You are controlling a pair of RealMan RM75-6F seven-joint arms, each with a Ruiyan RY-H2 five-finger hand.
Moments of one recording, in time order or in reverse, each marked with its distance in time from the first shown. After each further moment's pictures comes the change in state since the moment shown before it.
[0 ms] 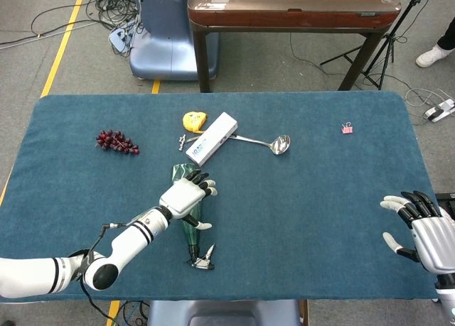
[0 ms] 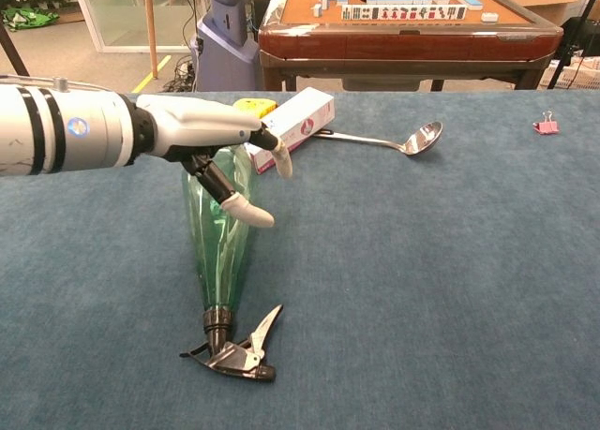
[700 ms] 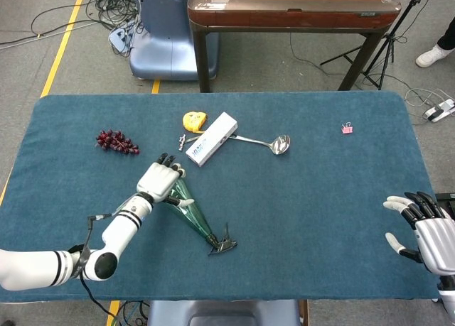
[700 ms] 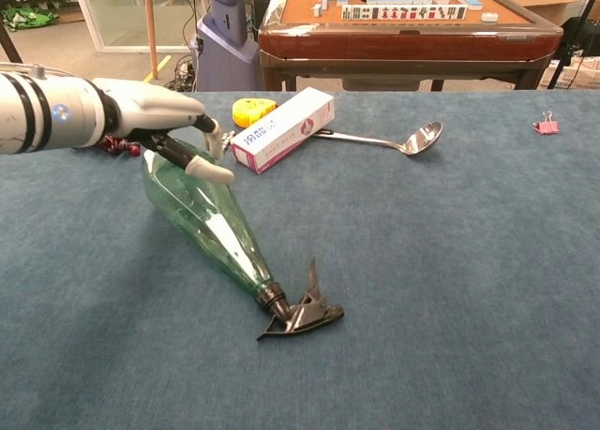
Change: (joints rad) left arm -0.075 0.038 0.087 0.043 -0.316 0.149 0.169; right arm -0.006 -0.006 0.000 0.015 0.005 0.009 0.013
